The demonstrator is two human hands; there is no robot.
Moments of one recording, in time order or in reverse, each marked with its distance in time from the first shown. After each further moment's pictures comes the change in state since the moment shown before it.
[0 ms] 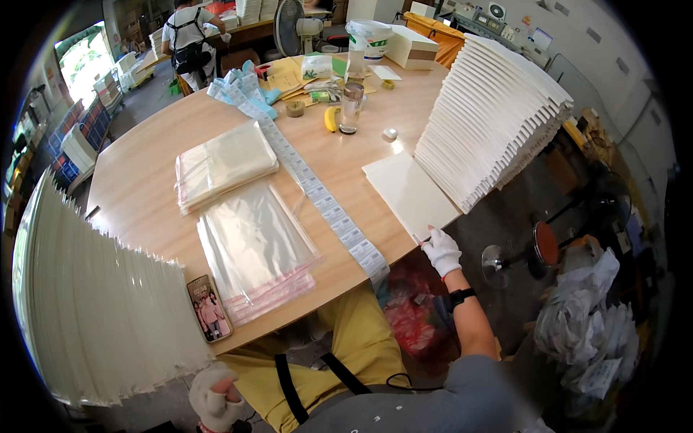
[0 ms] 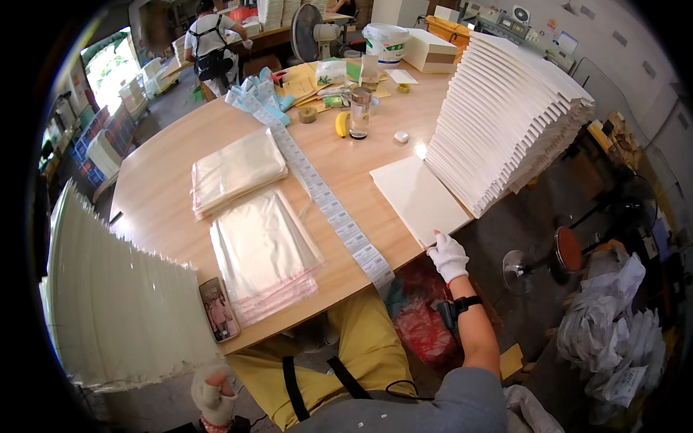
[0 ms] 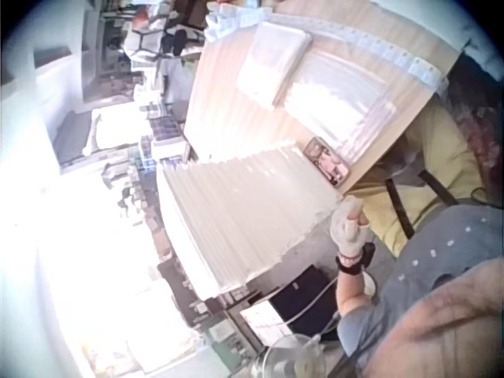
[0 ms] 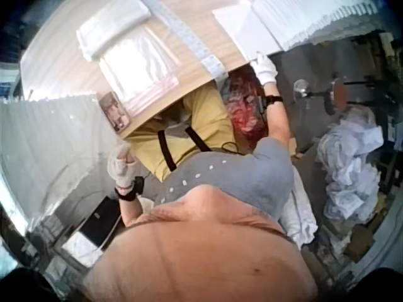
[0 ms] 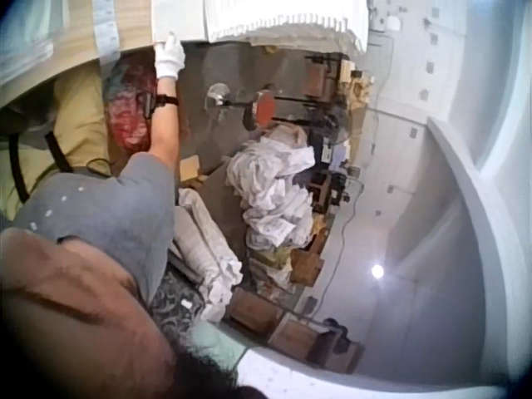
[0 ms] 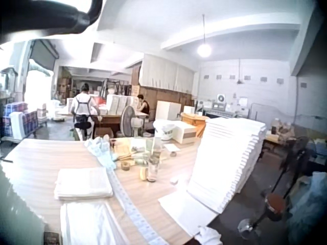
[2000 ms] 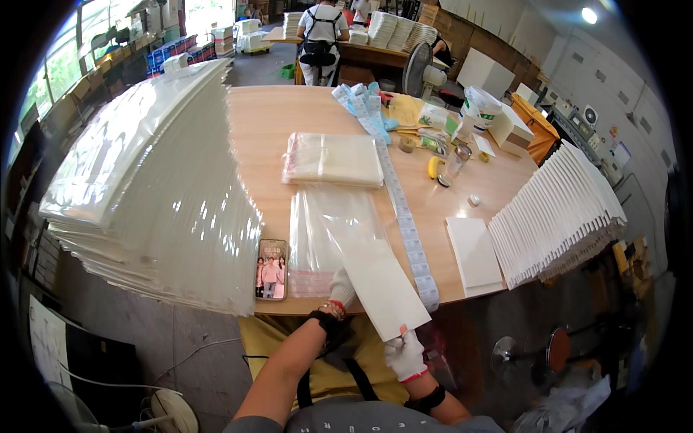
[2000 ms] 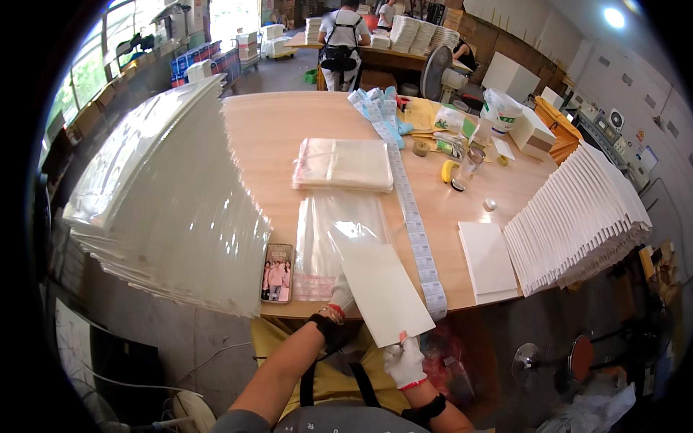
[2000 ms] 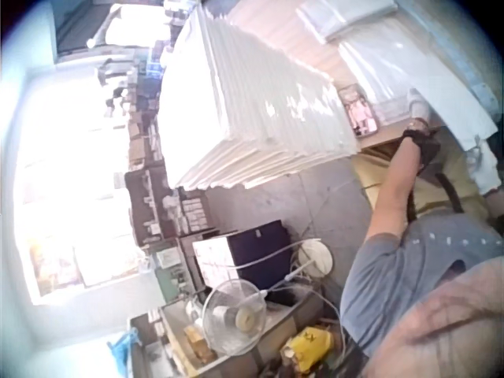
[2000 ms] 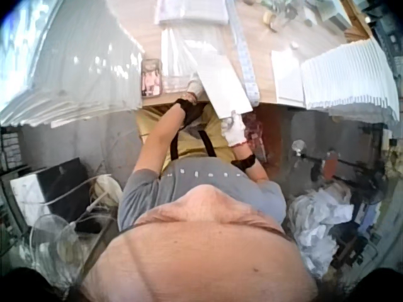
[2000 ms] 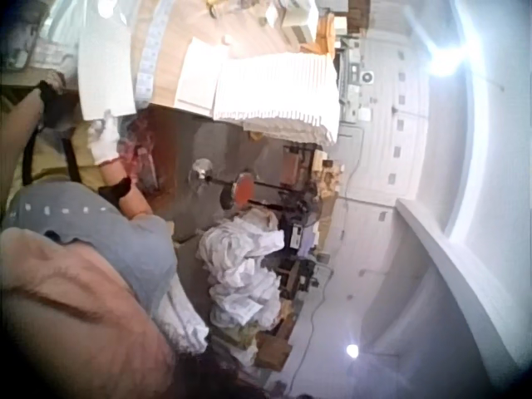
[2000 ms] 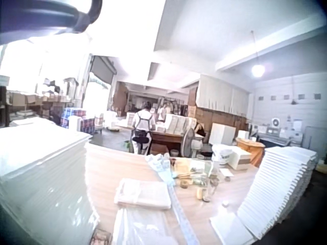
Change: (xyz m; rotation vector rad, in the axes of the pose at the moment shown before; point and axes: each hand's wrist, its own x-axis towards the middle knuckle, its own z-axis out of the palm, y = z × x) left_hand 0.074 -0.055 0.261 -0.359 -0.160 -0.541; right_hand -0.155 -0.248 -0.031 1.821 -0.665 0.816
